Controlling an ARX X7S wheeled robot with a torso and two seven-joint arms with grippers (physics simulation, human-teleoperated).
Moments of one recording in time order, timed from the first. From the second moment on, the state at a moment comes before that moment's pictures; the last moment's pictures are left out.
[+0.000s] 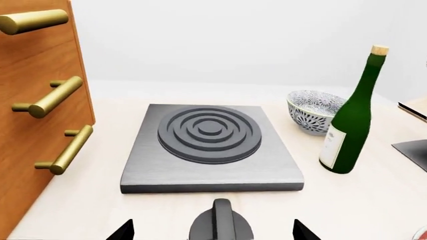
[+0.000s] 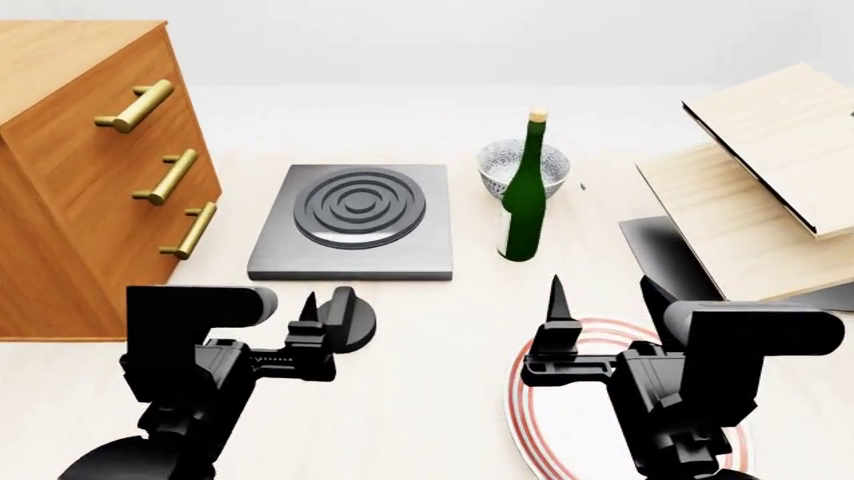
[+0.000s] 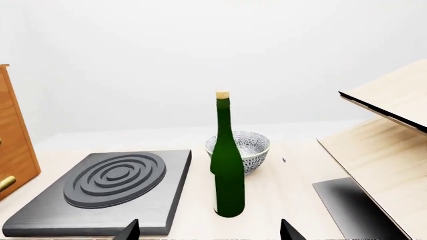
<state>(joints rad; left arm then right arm) -0.31 -0.10 -0.13 0.85 -0.31 -1.31 -0.05 0.19 0.13 0.09 -0.91 0.38 1.05 0.17</state>
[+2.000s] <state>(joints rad) -0.32 -0.10 0.19 0.32 -0.20 -0.82 -0.11 0.11 0.19 0.06 -0.87 0.44 0.93 0.23</state>
